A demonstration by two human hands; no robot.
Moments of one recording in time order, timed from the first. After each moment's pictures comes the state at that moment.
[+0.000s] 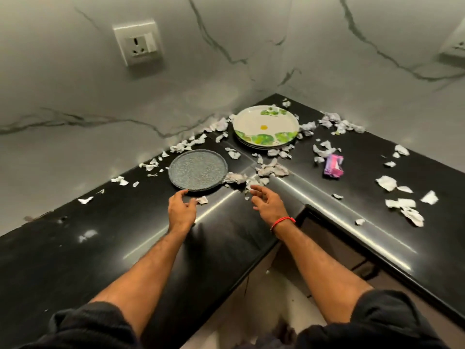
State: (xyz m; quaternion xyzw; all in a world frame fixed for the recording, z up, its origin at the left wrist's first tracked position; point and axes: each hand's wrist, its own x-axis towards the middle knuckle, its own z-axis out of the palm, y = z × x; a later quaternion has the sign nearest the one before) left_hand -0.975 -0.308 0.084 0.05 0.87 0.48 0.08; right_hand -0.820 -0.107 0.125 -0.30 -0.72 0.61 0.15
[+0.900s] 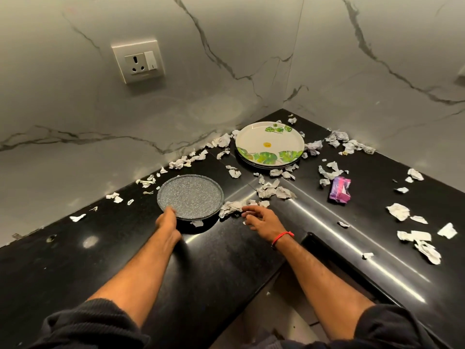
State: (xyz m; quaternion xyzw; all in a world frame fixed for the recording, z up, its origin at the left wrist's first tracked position) left_hand -1.035 -0.277 0.086 -0.30 0.65 0.68 0.16; right_hand -0.856 -0.064 0.110 -0.23 -0.75 0.62 0.05
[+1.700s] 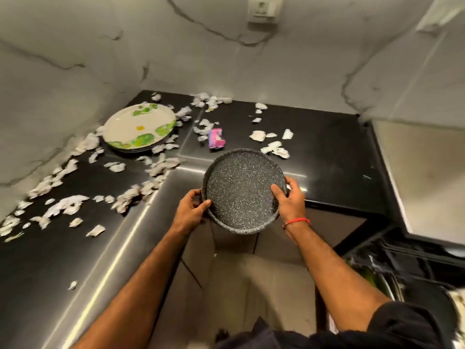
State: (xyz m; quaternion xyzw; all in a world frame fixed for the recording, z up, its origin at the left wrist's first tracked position) left_hand -0.774 -0.154 0.141 0.34 0.70 0.49 0.40; right_hand -0.544 -0.048 0.143 -0.49 -0.51 0.53 0.48
